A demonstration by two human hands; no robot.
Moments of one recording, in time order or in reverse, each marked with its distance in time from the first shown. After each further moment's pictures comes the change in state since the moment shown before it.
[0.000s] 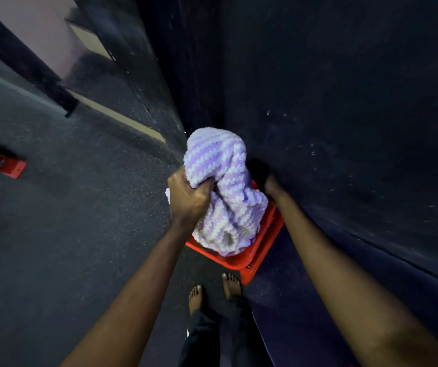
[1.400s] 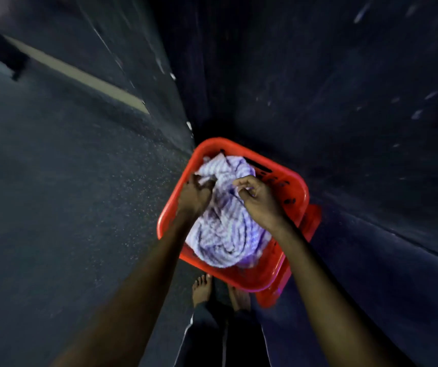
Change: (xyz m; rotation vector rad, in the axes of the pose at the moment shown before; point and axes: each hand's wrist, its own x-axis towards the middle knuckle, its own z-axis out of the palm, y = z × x) left_hand 0.036 -0.347 0.098 0.280 -0.399 -0.611; right_hand 0.112 0.141 0.118 -0.134 -0.067 -0.312
